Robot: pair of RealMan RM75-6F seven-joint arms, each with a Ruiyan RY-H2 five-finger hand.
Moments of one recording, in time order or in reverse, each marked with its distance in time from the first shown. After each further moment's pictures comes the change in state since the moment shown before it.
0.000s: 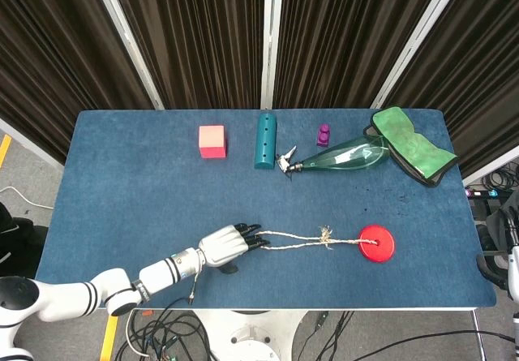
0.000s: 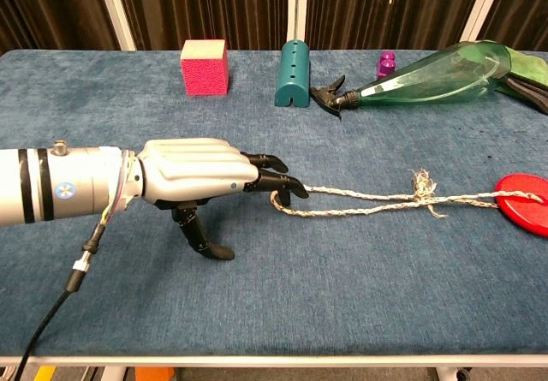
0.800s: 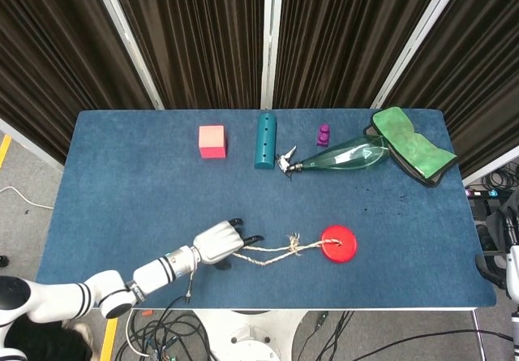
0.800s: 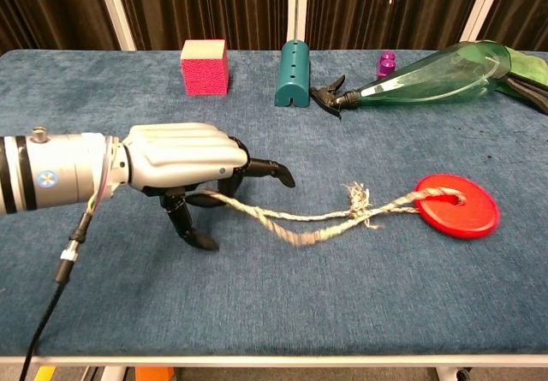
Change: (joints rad) left arm 0.005 0.043 0.014 -0.056 -0.063 0.060 0.083; right arm 0.002 -0.002 0.003 -0.008 0.008 -0.013 -0.017
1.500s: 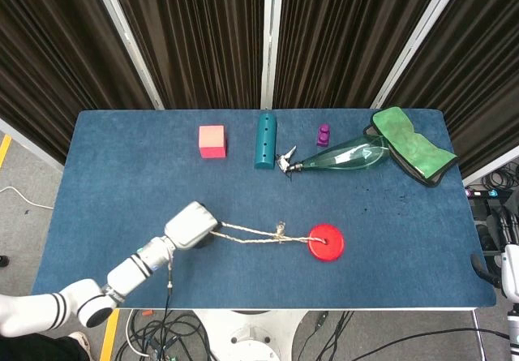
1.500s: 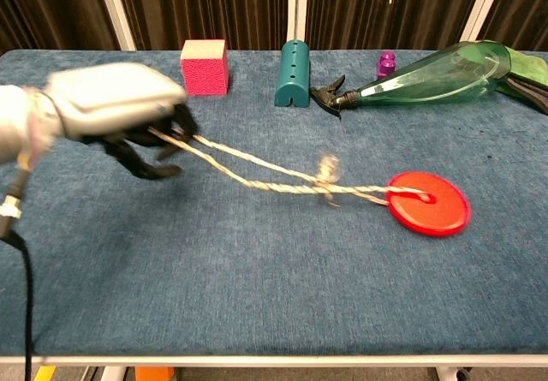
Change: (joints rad) left arm 0.130 0.126 -0.016 -0.082 -0.087 0.194 0.140; right arm 0.007 -0.003 -0.002 -0.010 -0.006 -0.010 -0.016
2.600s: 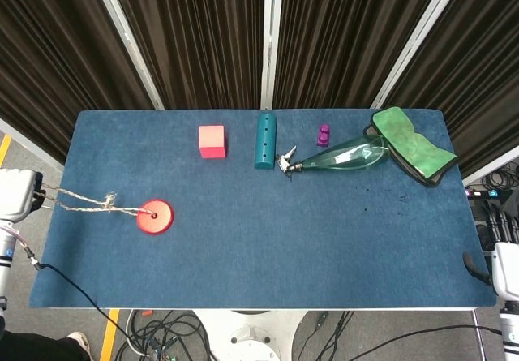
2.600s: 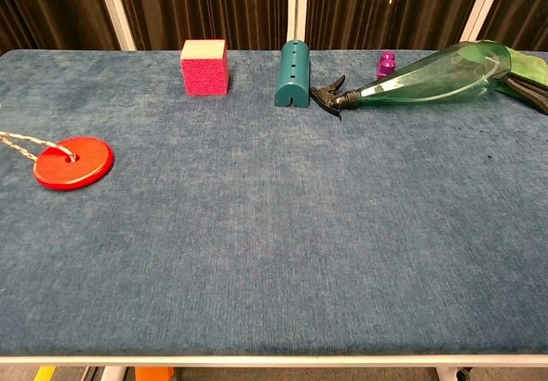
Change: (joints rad) left arm 0.315 0.405 -0.079 -0.006 -0.415 0.215 0.153; right arm 0.013 0.000 -0.004 -0.034 -0.011 -0.003 -0.044
